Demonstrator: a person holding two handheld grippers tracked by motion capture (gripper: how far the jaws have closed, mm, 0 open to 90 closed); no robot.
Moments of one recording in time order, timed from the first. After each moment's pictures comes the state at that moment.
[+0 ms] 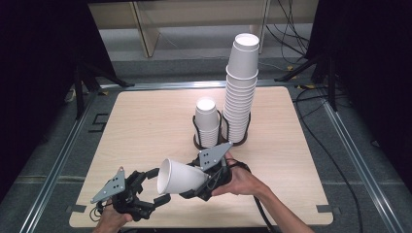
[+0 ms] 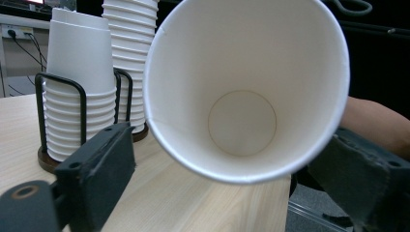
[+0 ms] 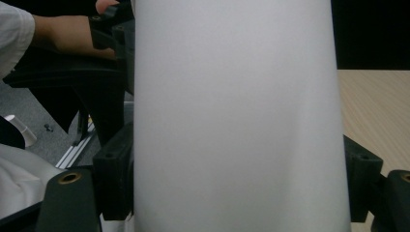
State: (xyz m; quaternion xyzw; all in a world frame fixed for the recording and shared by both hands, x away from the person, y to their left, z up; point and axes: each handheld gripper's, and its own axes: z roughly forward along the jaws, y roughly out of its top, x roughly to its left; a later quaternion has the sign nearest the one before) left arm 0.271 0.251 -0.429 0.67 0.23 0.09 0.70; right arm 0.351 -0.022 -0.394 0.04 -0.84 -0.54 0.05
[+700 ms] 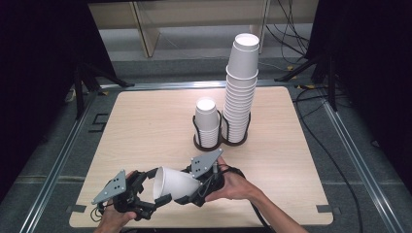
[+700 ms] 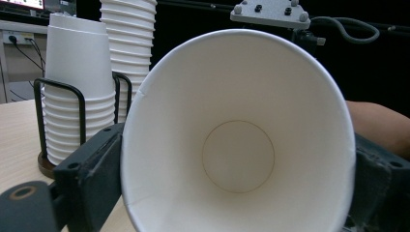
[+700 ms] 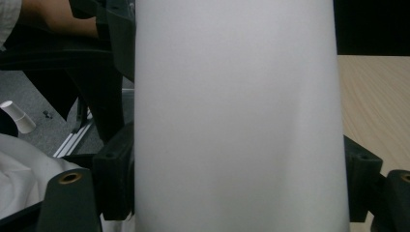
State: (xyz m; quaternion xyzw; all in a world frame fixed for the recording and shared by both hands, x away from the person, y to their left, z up) left arm 0.271 0.250 -0.428 0.68 0.22 0.10 0.69; right arm 0.344 -0.005 -0.411 0.05 -0.85 -0.52 0.05
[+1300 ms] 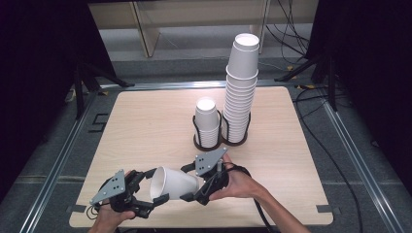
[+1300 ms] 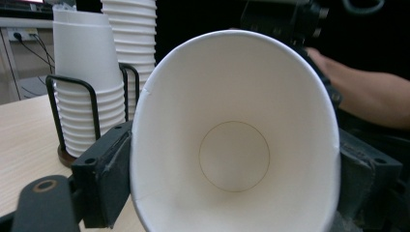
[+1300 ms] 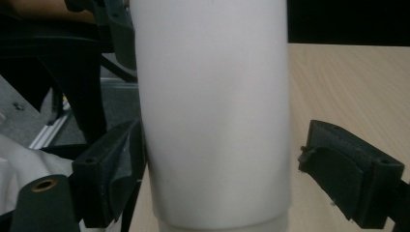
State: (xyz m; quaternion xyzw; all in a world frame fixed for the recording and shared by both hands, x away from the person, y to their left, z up) left arm 0.271 0.256 -0.423 0.72 0.21 0.12 0.65; right arm 0.344 -0.019 -0.399 0.02 -0.87 -0.50 0.01
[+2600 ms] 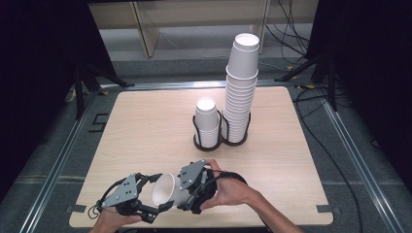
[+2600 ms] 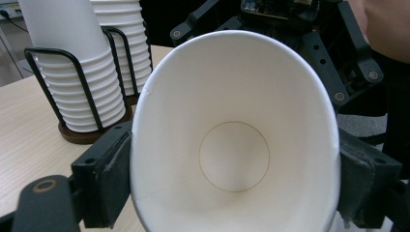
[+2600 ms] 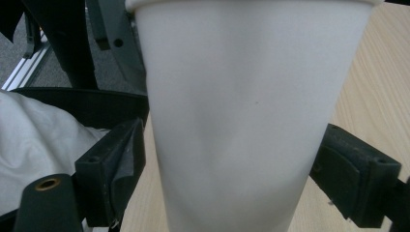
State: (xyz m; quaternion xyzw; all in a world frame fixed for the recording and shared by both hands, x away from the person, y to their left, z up) left arm 0.267 0.243 -0.427 0.77 0.18 0.14 0.59; right arm 0.326 0.012 -0.402 0.07 -0.92 -0.38 -0.03
